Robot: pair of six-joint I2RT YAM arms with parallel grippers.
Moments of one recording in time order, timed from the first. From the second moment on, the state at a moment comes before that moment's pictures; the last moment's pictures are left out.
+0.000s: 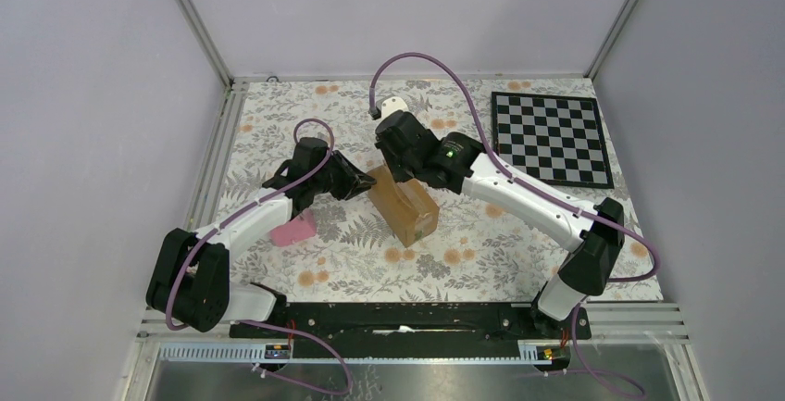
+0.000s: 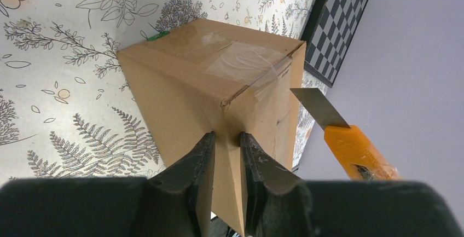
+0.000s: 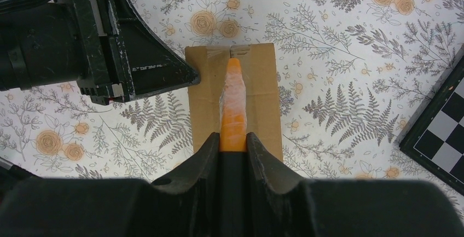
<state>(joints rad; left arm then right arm) -0.39 1.33 0.75 -0.10 0.30 -1.13 0.97 1.66 1.65 -0.78 0.36 0.28</state>
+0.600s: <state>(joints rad) -0.39 1.34 0.76 -0.11 0.30 -1.13 0.97 1.66 1.62 -0.77 0.35 0.29</state>
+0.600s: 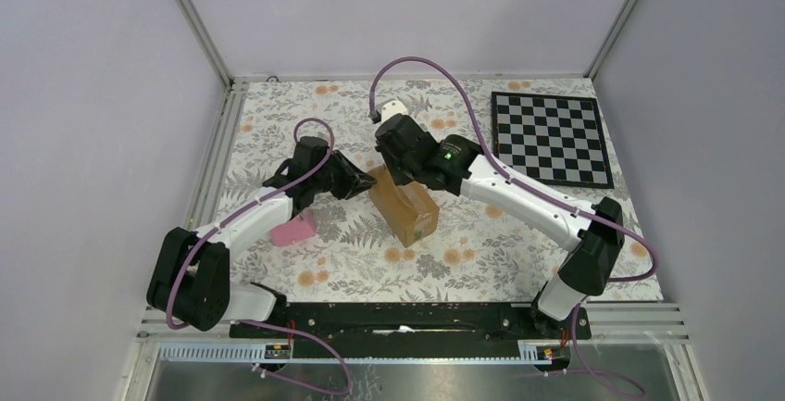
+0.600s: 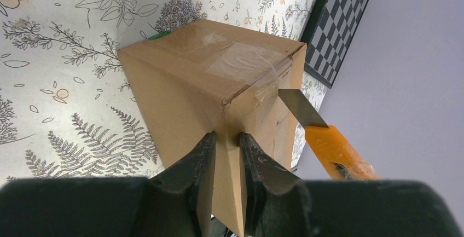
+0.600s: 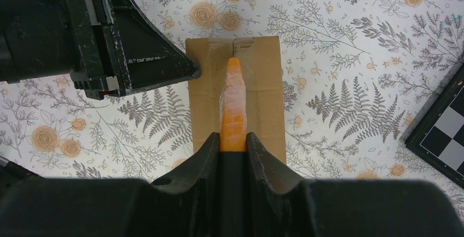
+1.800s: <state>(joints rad) -0.48 1.30 0.76 -0.16 0.10 -1.33 0.97 1.62 1.62 -0.90 0.29 0.32</state>
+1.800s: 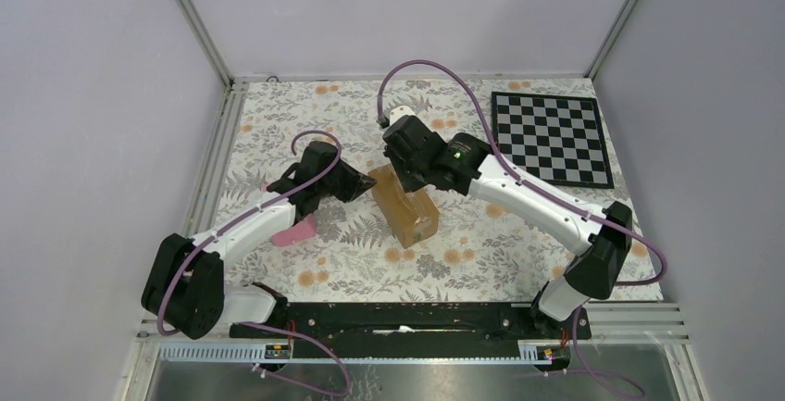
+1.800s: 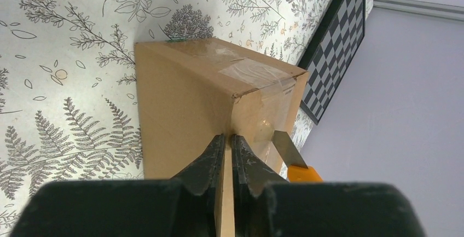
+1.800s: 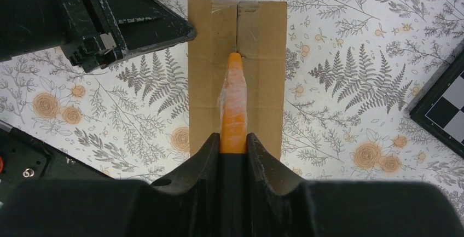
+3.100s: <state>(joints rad) -0.56 1.29 0.95 -0.54 -0.06 -1.26 0.97 1.58 1.62 -0.96 0.14 0.34</state>
